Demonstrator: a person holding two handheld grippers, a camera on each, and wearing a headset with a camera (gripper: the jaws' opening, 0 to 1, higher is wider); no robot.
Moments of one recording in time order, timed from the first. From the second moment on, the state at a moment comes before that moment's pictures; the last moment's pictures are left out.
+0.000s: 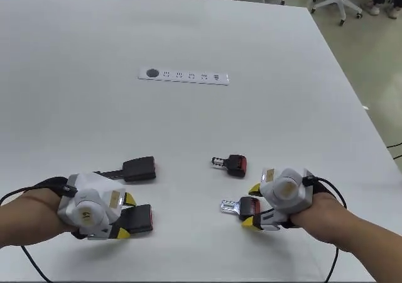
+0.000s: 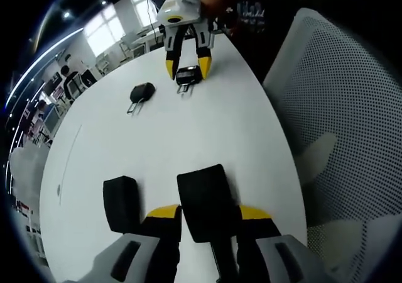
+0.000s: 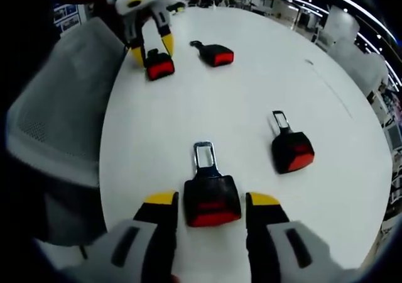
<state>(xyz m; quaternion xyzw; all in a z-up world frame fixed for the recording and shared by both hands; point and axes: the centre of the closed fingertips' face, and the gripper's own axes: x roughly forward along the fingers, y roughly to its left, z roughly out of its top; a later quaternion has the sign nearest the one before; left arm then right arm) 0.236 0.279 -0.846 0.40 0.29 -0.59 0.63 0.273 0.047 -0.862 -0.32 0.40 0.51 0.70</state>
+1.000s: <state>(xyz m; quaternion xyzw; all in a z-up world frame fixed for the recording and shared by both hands) 0.240 0.281 -0.857 0.36 0.32 -0.57 0.67 0.274 0.048 -0.865 -0.32 0.37 0.55 0.68</state>
